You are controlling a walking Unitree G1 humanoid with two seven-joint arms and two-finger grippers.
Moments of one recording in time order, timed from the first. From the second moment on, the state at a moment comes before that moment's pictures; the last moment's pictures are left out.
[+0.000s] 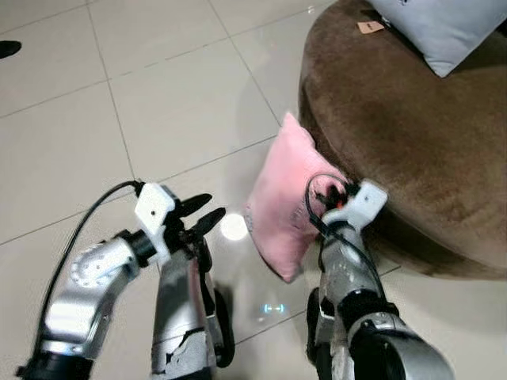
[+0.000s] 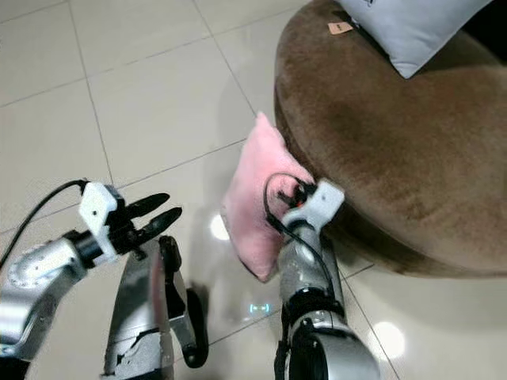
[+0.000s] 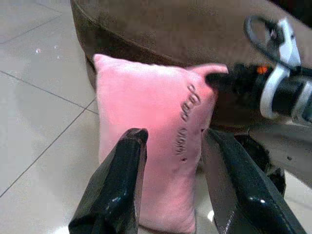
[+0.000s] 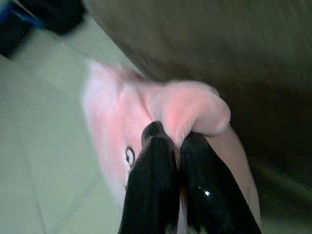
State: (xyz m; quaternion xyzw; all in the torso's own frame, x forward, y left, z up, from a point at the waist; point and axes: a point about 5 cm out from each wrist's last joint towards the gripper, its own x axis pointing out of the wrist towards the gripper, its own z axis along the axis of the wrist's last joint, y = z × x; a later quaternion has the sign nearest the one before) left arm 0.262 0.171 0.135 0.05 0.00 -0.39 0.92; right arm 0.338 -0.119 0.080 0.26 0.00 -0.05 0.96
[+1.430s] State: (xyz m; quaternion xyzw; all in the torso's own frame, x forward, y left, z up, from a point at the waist) left arm 0.307 0.148 0.171 0.06 -0.05 -0.21 0.98; right arm 0.300 -0.195 0.250 0.15 -0.15 -0.09 0.97
